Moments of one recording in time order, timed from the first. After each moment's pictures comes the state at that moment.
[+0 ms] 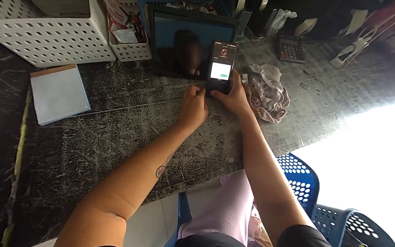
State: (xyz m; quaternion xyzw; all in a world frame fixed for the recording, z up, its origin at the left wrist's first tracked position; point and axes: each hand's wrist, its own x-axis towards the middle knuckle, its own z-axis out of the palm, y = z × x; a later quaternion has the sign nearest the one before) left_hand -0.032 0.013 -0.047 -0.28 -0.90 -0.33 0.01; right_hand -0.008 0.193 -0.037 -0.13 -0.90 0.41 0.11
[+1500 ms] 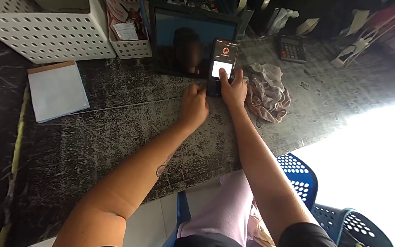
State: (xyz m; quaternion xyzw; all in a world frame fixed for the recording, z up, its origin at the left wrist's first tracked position) left_hand -0.032 0.014 -0.048 -0.28 -0.91 -0.32 0.01; right_hand -0.026 0.169 -0.025 -0.29 -0.89 0.30 0.18
